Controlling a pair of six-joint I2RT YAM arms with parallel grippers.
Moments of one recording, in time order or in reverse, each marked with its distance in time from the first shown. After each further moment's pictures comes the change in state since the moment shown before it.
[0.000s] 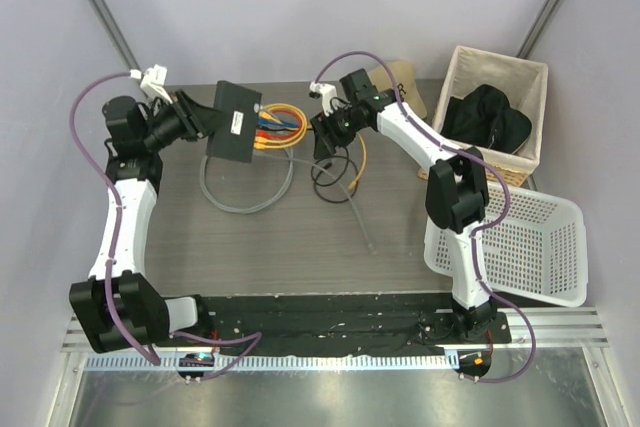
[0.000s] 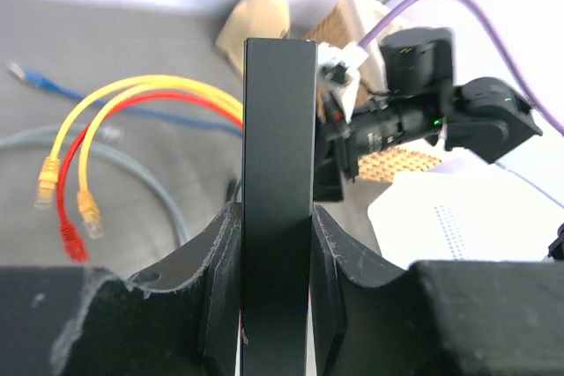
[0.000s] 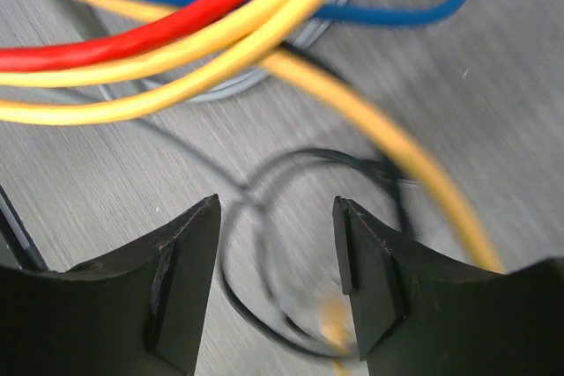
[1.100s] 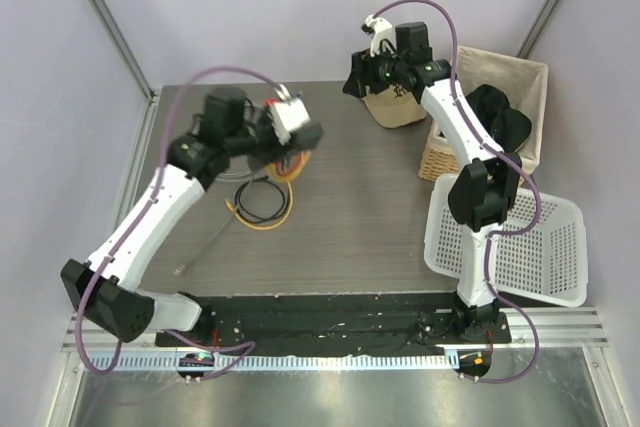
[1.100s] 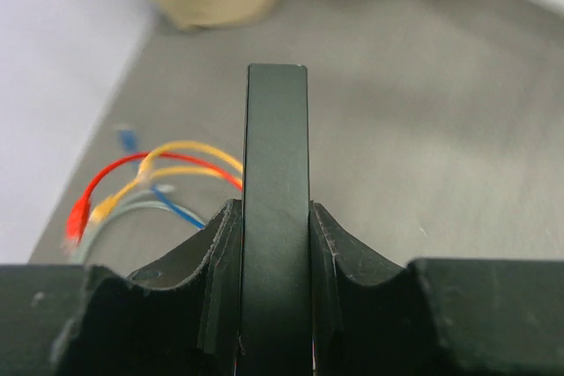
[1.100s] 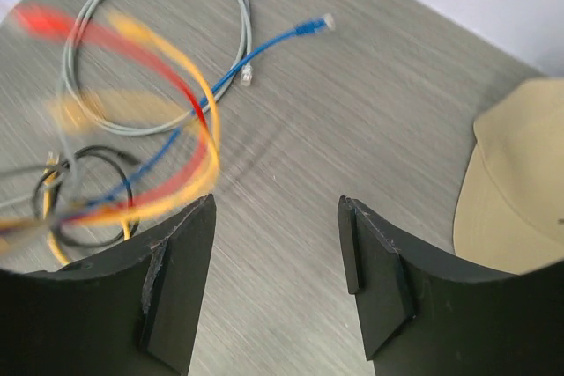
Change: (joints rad) left arm -0.583 0.081 0.413 -0.573 -0.376 1.080; right arm -0.192 -0.077 0.200 0.163 0.051 0.127
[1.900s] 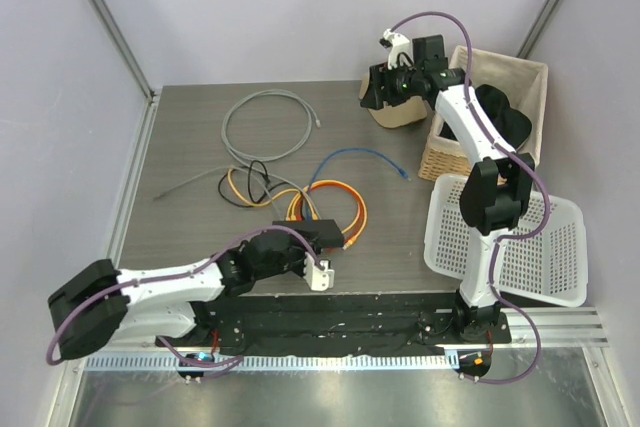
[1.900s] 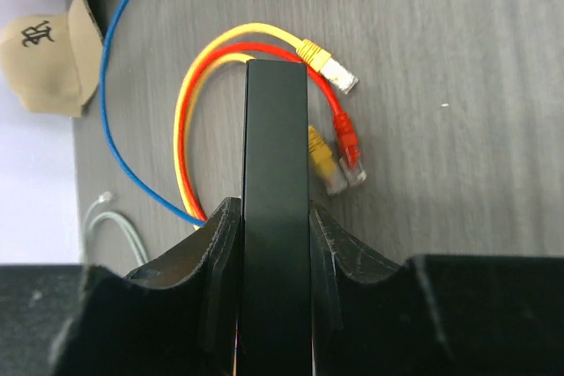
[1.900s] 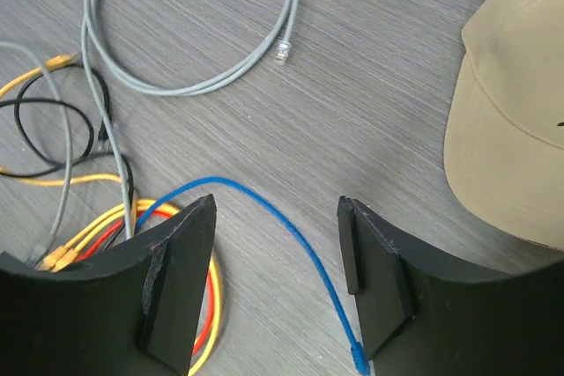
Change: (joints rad) left arm -0.614 -0.260 -1.110 0.792 -0.416 0.428; right arm -0.089 -0.066 -0.187 -0.024 -0.021 -0.010
